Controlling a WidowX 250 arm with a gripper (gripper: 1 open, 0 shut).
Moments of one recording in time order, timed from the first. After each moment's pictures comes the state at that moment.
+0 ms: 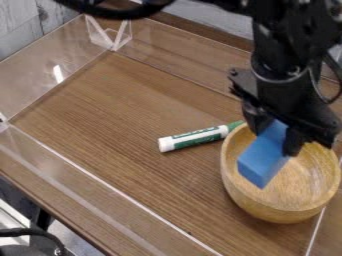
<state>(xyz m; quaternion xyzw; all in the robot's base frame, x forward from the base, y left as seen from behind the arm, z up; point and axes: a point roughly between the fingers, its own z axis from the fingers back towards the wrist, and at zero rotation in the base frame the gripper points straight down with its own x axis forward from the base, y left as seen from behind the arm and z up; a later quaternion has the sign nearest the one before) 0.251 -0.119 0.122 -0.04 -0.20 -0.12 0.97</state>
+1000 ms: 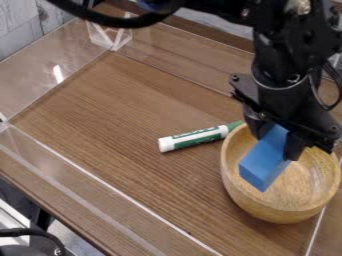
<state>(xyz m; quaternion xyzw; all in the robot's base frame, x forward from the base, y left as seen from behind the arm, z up) 0.254 -0.116 0.117 -0.04 -0.20 -0.11 0.97</state>
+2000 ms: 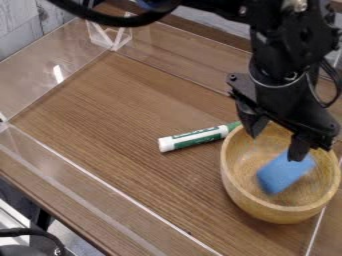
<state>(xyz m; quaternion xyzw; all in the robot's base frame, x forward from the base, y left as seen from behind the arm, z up) 0.255 -0.111 0.117 -0.04 -0.20 -0.10 0.98</state>
